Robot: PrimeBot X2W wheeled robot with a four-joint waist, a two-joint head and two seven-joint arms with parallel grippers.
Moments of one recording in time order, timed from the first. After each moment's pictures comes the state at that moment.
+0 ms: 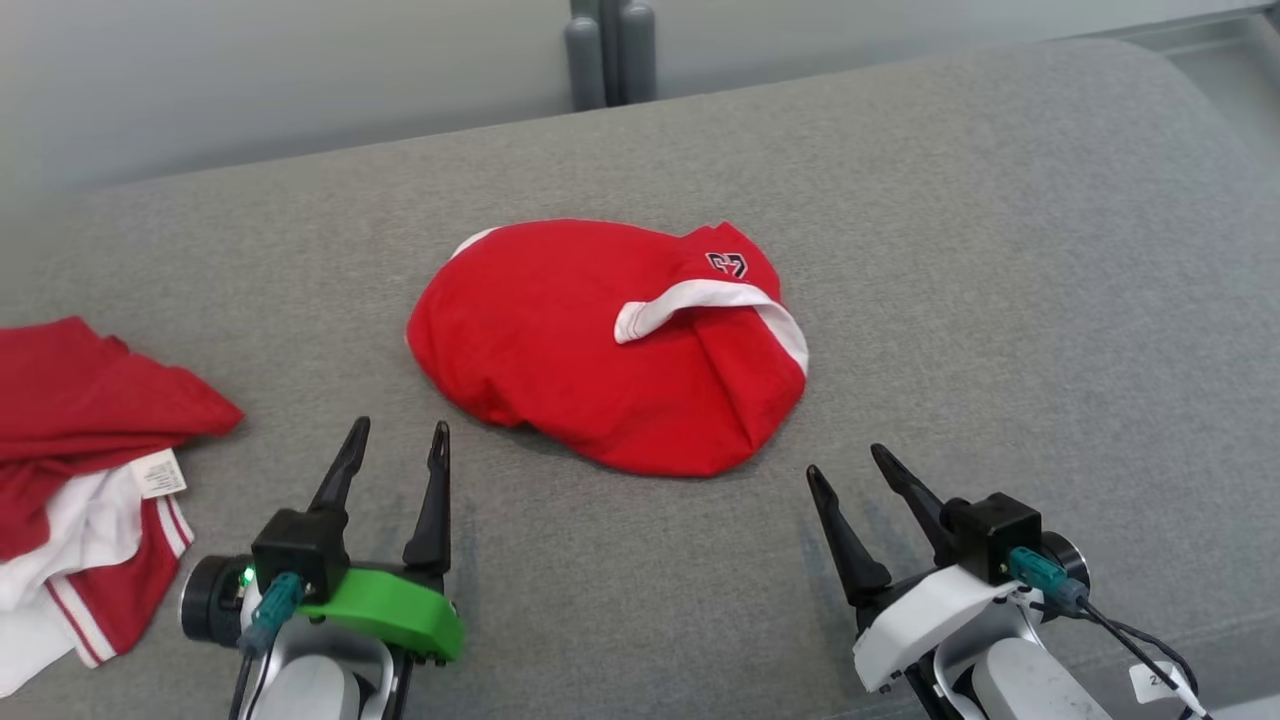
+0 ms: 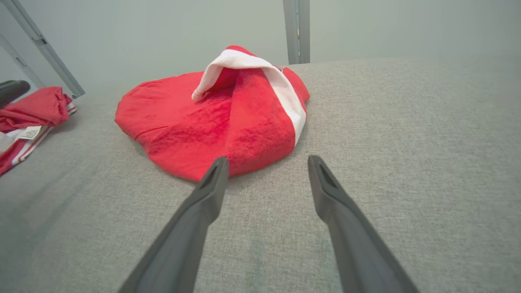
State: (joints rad) left arm -0.20 0.10 -0.19 0.33 -0.20 -0.07 -0.26; right arm -0.17 -0.10 0.30 0.38 0.25 0.13 -0.26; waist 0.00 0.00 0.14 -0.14
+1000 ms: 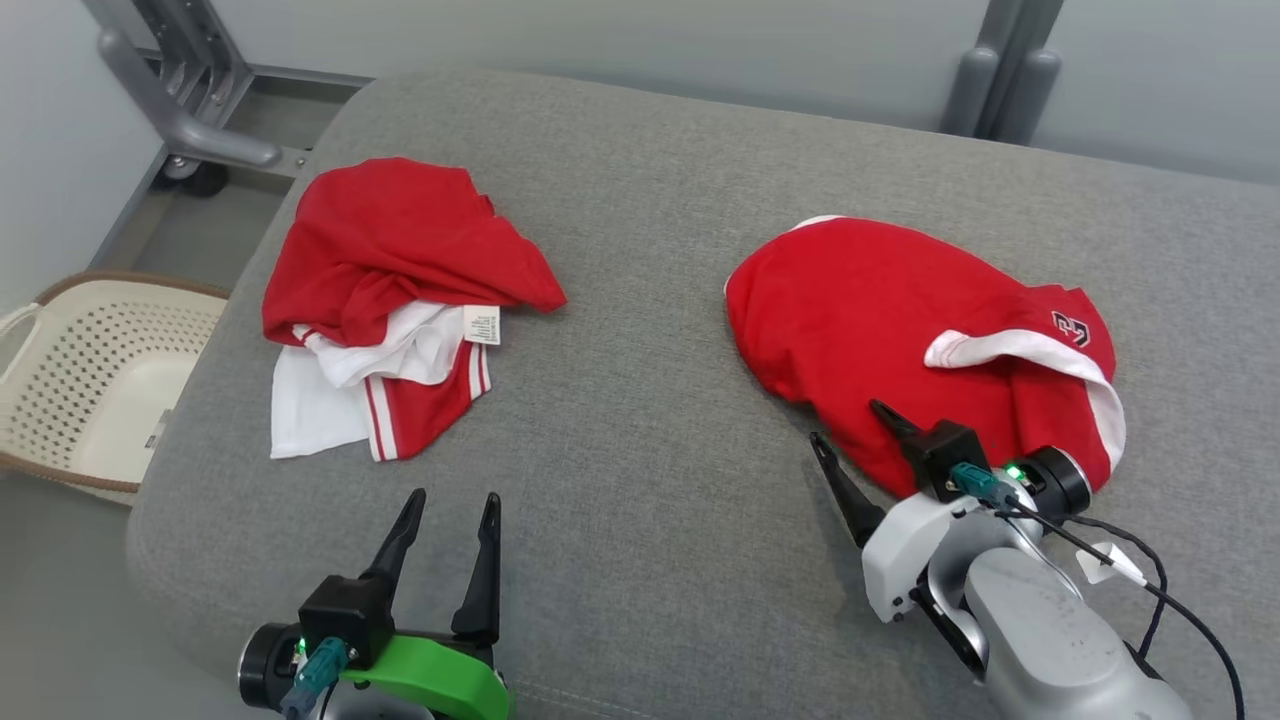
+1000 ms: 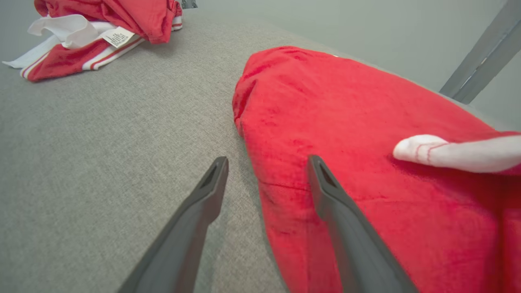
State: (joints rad) left arm -0.05 0.05 -0.23 0.30 -0.23 -0.08 -0.26; right arm -0.45 -0.13 0.39 0.75 0.11 0.13 -0.26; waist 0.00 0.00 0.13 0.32
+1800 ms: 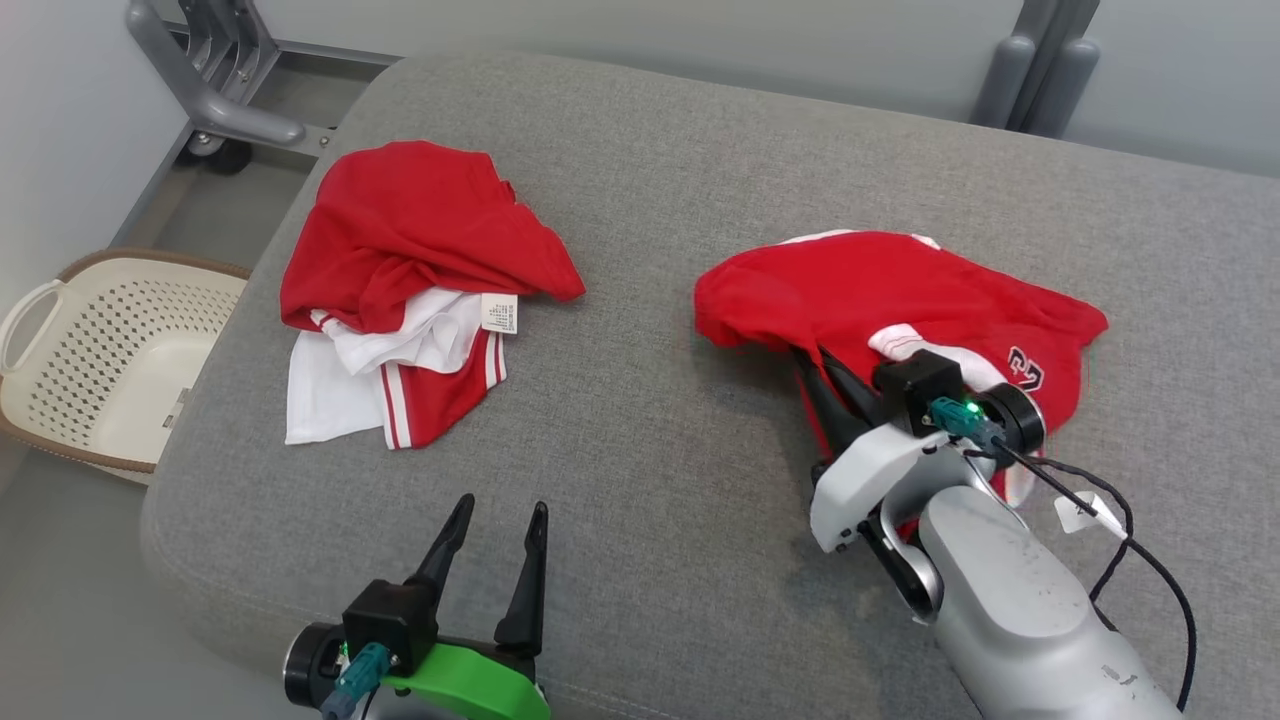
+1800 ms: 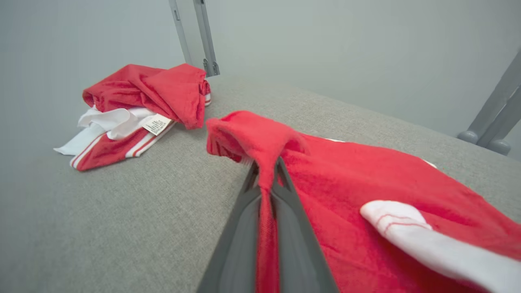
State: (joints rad) left arm -0.05 0.05 -0.31 0.28 -0.27 -0.07 -0.26; right arm -0.53 -0.05 0.36 0.71 0.15 0.13 -0.26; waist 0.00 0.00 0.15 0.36
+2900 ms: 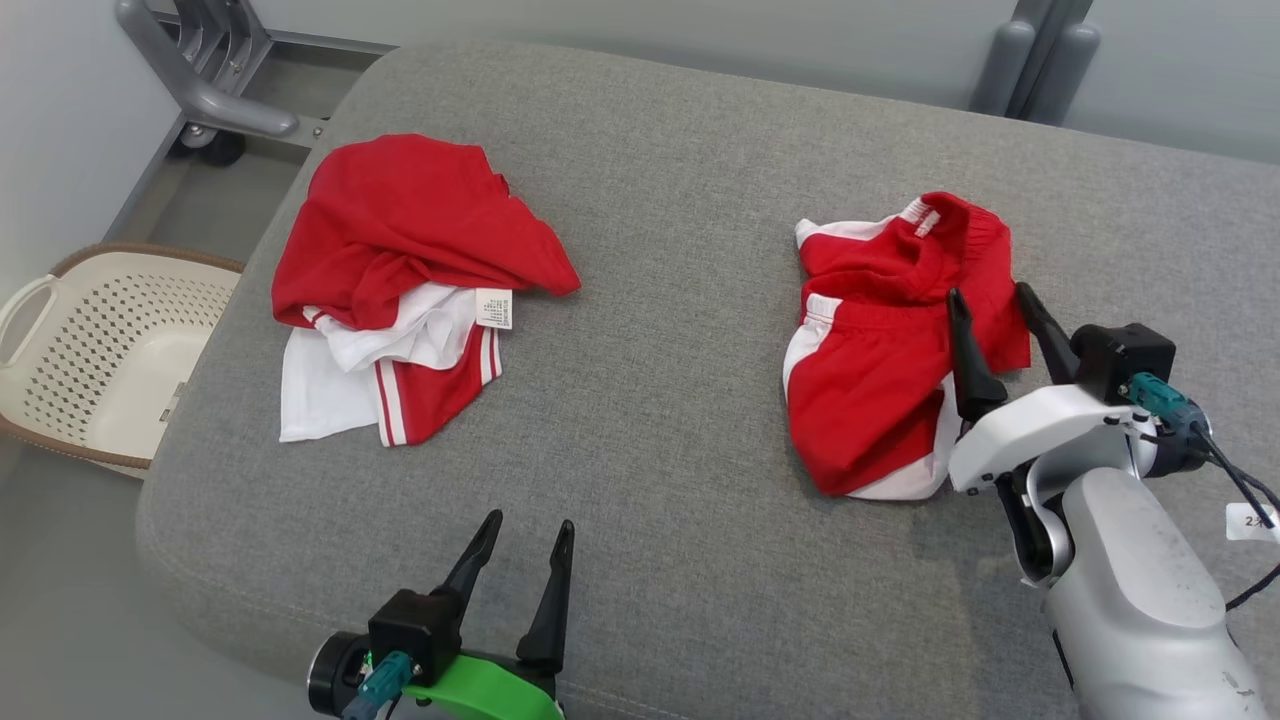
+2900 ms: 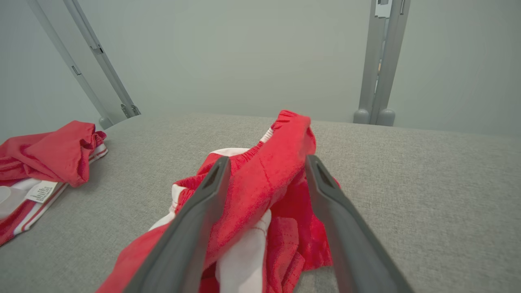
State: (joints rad) left arm -0.05 0.05 -0.37 0.30 -0.29 -0.07 -0.26; right arm -0.47 -0.10 0.05 0.63 0.23 0.13 -0.26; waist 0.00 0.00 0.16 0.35
